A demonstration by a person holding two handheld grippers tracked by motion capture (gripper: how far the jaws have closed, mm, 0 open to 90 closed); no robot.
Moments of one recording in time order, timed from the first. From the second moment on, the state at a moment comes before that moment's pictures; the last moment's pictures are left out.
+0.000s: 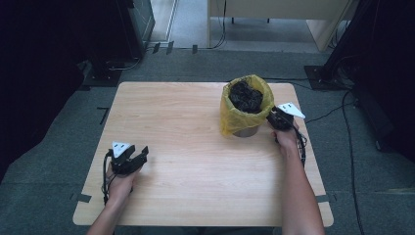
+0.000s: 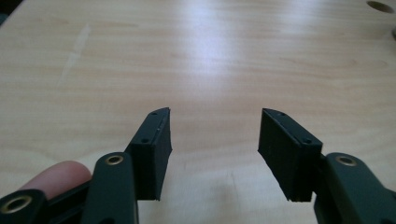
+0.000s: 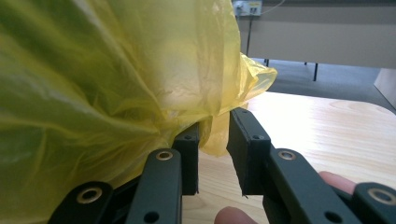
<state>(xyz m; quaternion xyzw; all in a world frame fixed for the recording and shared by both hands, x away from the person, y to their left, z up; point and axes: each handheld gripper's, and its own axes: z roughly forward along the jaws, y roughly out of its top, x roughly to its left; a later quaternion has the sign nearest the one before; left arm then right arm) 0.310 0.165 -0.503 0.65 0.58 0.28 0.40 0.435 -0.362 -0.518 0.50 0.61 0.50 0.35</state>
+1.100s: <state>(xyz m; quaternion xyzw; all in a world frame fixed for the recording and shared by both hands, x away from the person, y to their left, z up) 0.424 0.043 -0.507 0.68 0.53 0.28 0.42 0.436 -0.266 -0.516 0.44 0.68 0.50 0.31</state>
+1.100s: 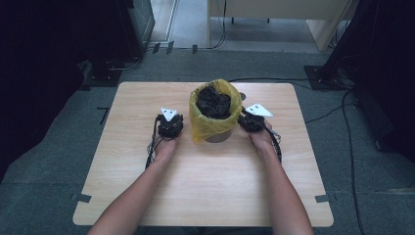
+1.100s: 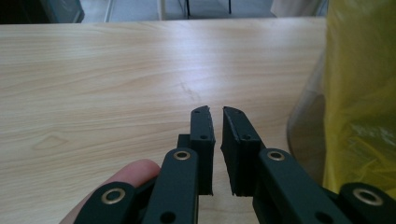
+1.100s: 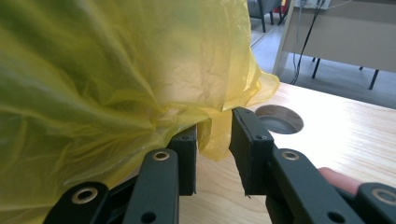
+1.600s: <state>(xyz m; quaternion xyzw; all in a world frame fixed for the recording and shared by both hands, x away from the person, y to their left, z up) 0.440 0.044 -0.509 0.69 0.51 0.27 0.44 0.431 -0.241 -0.515 0.43 0.69 0.50 0.29</state>
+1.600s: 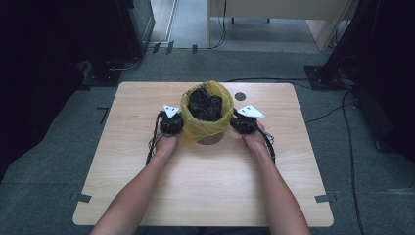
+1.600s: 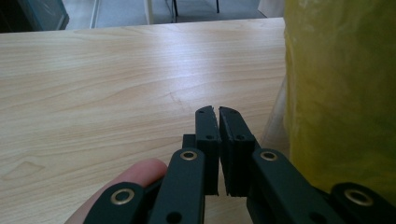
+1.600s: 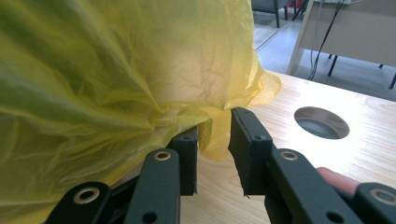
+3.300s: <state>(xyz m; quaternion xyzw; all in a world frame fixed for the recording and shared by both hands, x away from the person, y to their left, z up) 0.379 0.056 -0.499 0.75 0.45 0.19 0.45 0.345 -0.217 -0.512 0.52 0.66 0.48 0.24</state>
